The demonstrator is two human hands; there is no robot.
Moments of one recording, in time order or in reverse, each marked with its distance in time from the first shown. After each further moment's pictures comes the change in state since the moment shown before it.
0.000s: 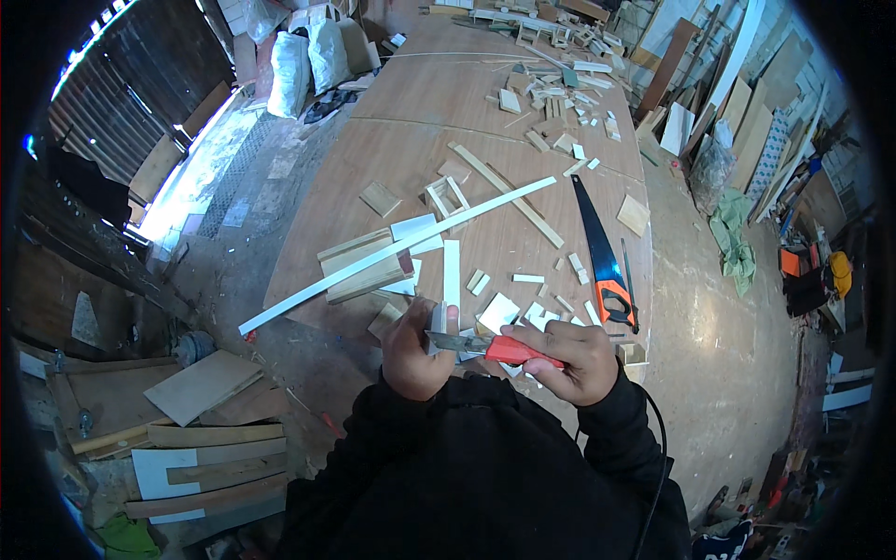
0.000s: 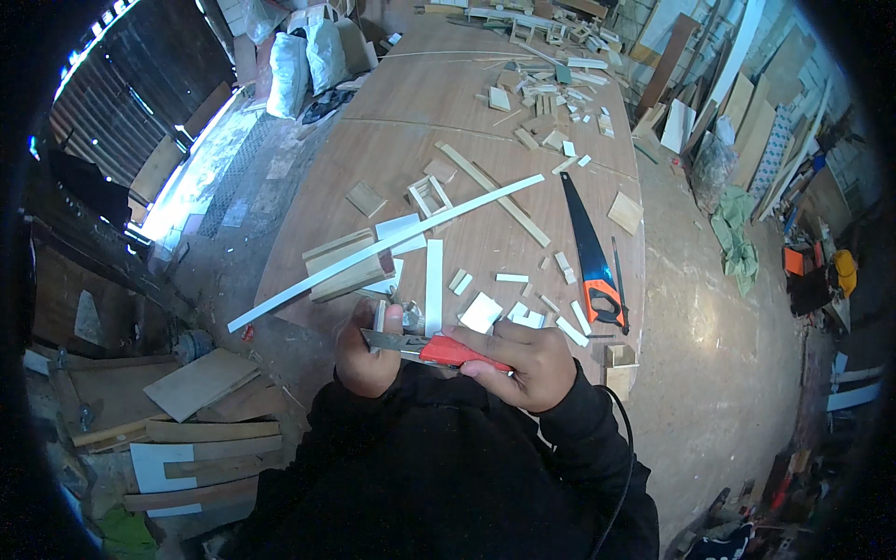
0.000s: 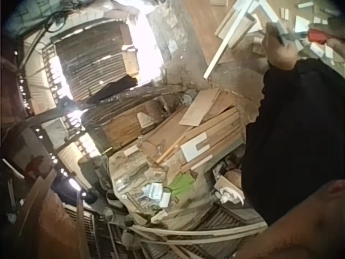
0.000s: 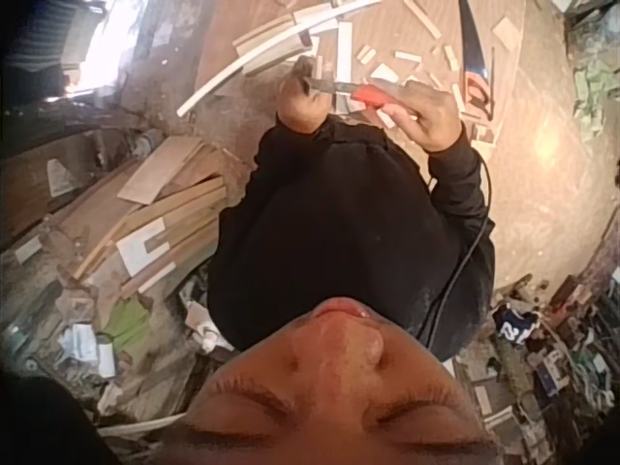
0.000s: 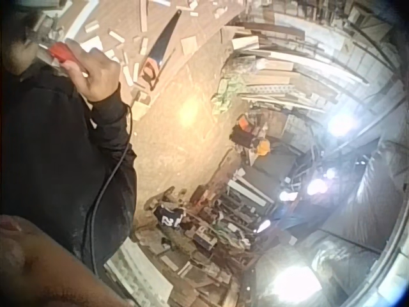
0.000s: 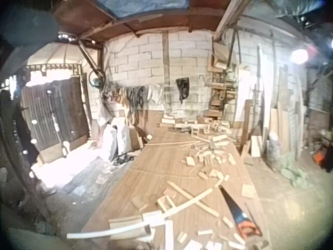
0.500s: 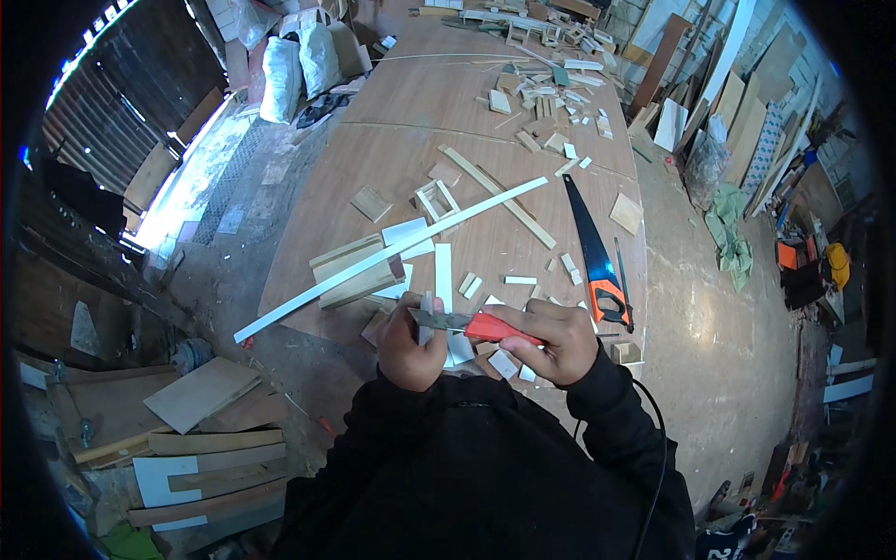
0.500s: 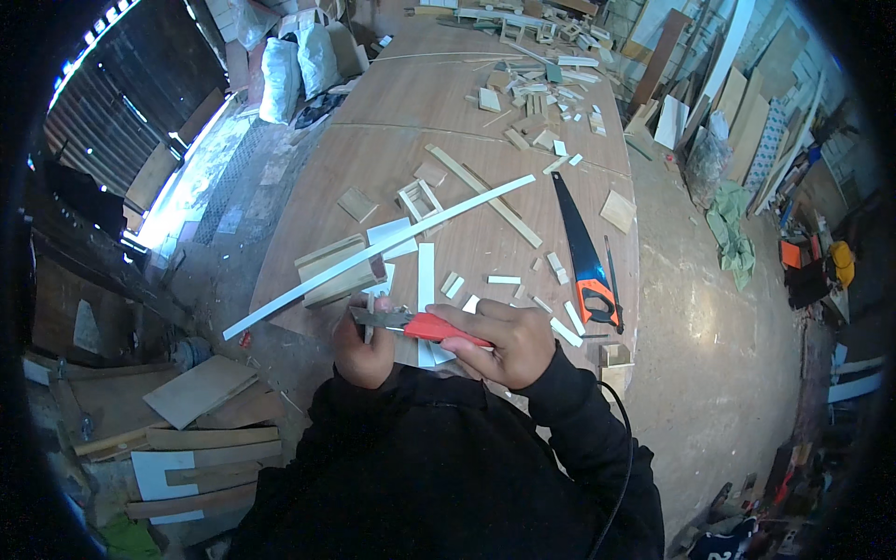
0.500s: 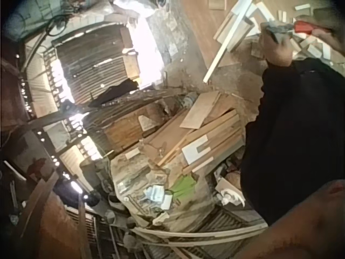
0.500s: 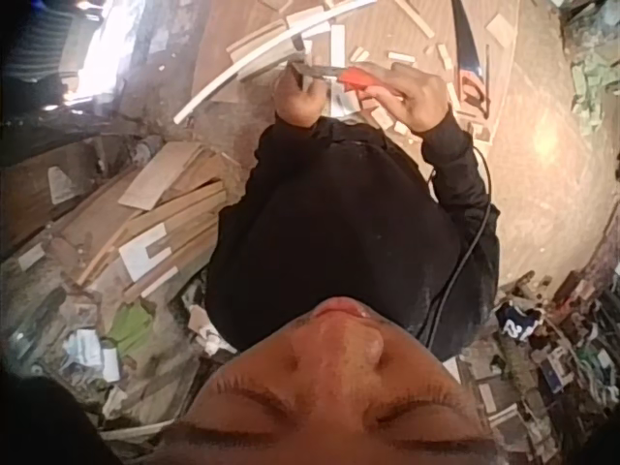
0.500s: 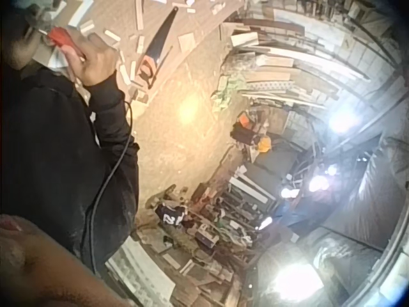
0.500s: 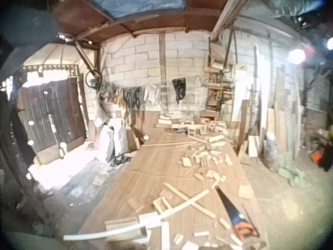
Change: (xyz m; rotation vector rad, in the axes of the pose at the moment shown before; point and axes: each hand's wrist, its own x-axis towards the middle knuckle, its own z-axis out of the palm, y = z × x) left_hand 0.007 -0.004 0.022 0.056 0.132 -0.021; right_hand 0.018 0.022 0.002 -0.102 0.049 -0.006
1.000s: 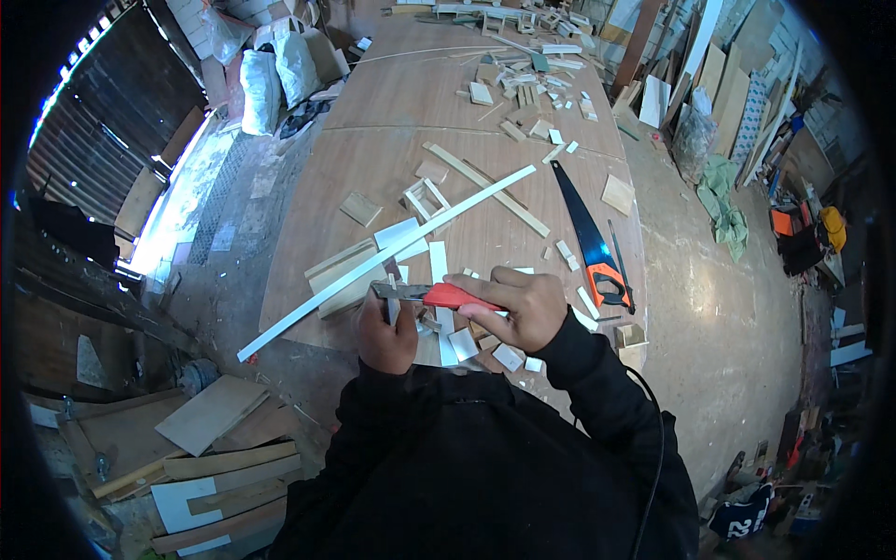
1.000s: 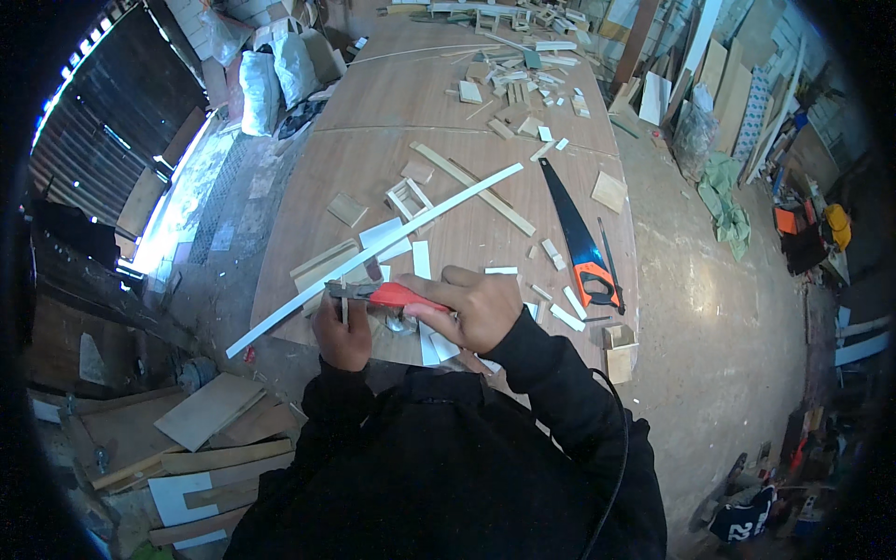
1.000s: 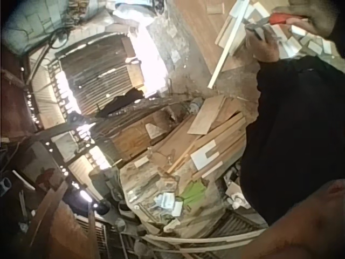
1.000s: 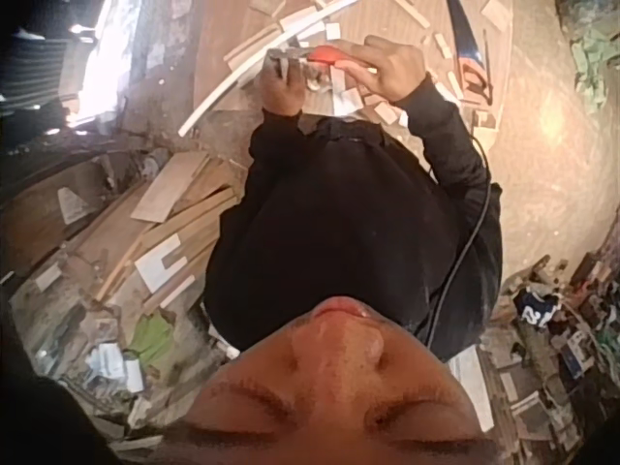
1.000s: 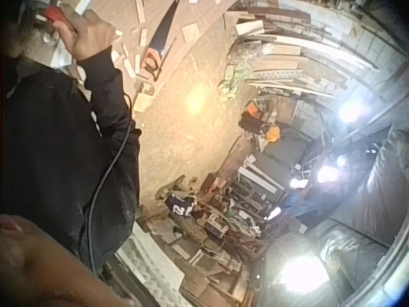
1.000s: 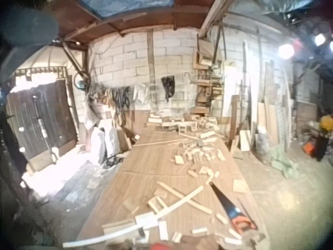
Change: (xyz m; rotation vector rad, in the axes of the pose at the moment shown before) left_hand 0.020 -0.048 -0.015 0.151 -0.065 0.013; right_hand 0.035 0.005 0.028 -0.126 0.052 -0.020
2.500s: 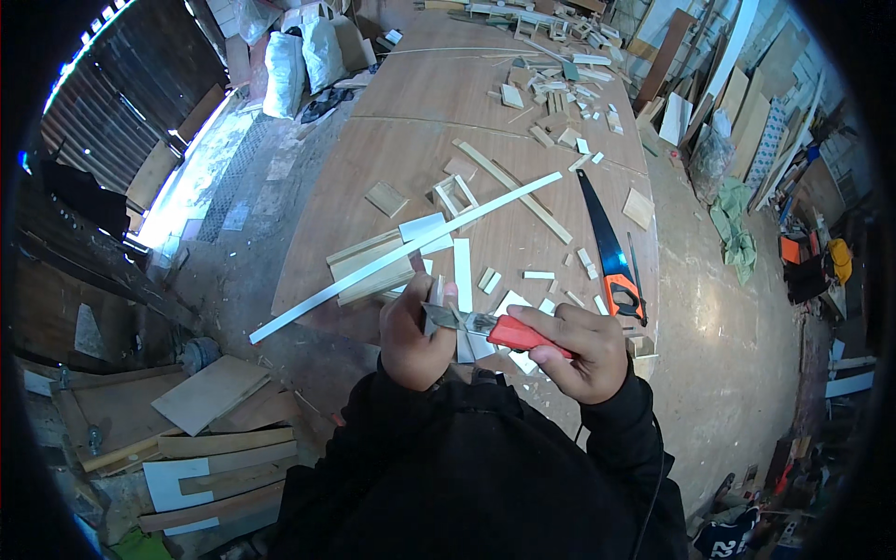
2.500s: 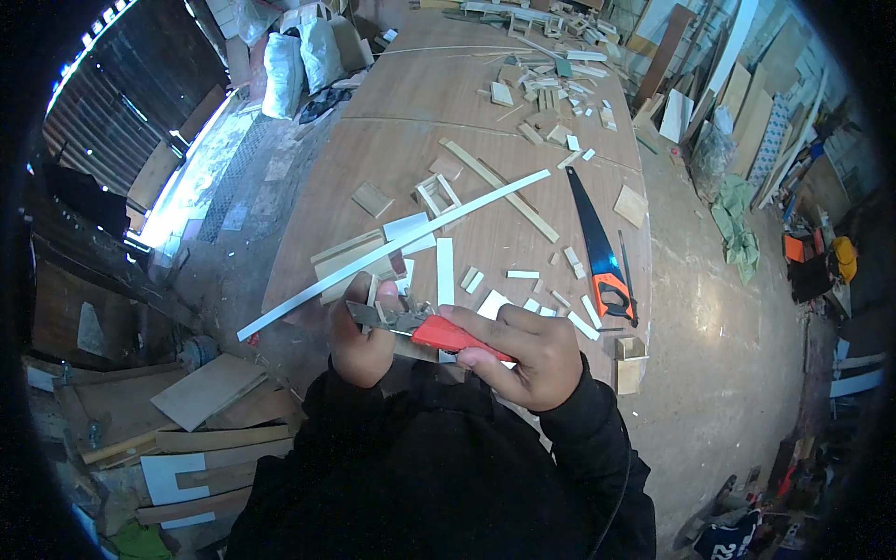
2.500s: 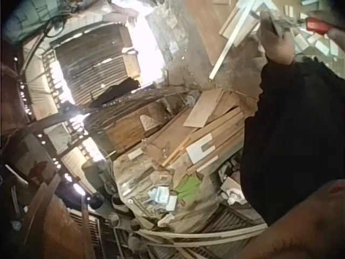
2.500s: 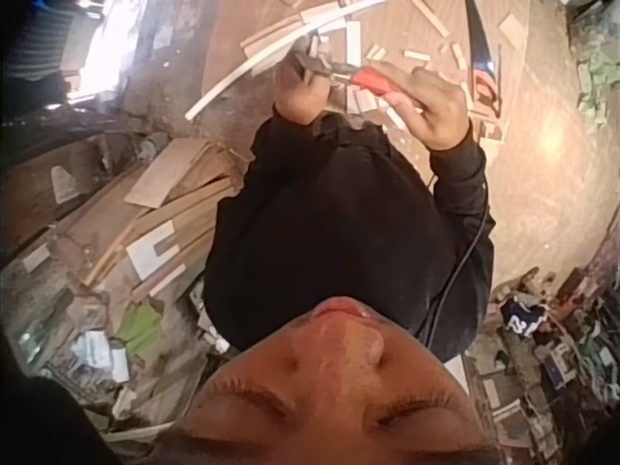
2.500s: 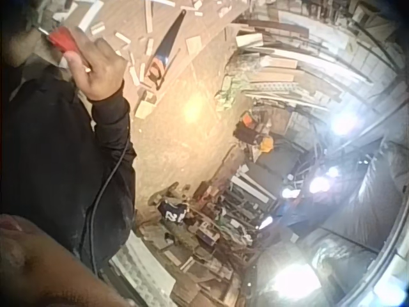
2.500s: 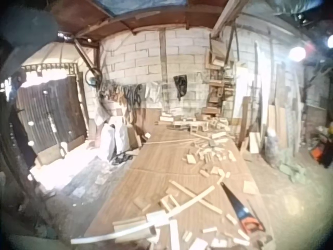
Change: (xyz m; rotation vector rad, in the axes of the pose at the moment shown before) left_hand 0.017 0.038 -0.038 -0.320 -0.117 -0.073; right_hand -0.011 -0.050 -0.030 0.241 0.028 0.044
